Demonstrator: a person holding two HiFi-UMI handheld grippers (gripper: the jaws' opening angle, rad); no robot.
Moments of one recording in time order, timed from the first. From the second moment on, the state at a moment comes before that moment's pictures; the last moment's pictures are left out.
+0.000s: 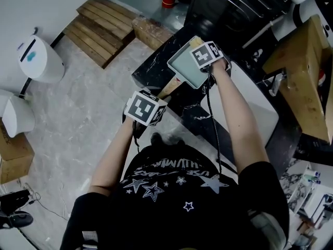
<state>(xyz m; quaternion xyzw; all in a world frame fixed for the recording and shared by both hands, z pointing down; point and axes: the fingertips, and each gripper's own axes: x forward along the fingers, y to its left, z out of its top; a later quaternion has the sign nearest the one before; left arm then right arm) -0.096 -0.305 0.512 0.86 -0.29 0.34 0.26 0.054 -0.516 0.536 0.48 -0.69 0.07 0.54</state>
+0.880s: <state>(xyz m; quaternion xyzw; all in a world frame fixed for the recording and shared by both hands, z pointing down) -0.097 -0.303 0.512 0.85 -0.29 0.34 0.26 -0.033 -0.425 0.543 0.27 -0.77 0.09 0.57</state>
